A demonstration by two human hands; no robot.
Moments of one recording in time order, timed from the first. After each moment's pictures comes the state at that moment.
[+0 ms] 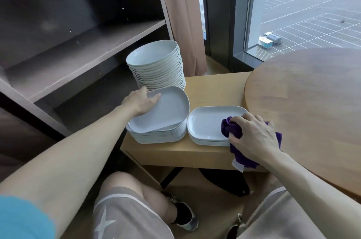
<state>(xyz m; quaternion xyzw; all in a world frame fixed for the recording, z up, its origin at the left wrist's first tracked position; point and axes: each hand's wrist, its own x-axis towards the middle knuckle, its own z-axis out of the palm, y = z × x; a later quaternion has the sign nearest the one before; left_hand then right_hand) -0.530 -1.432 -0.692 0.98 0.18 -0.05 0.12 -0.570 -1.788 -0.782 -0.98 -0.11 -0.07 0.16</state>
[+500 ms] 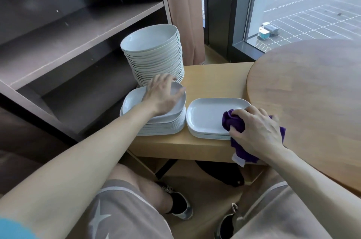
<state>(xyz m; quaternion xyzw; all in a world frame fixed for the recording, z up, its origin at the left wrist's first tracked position) -0.524 -1.489 -0.724 0.99 -0.01 0.06 0.12 -0.571 -1.783 -0.780 -0.98 -0.10 -0.07 0.16</state>
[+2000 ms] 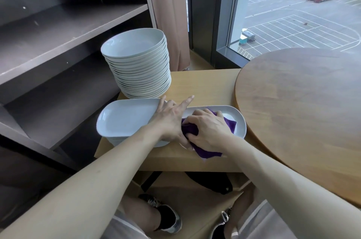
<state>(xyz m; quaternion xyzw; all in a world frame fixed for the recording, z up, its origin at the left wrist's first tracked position) -0.525 -1.532 -0.756 0.98 -0.12 -0.12 0.07 -0.529 -1.705 -0.776 -0.95 -0.27 0.05 0.17</state>
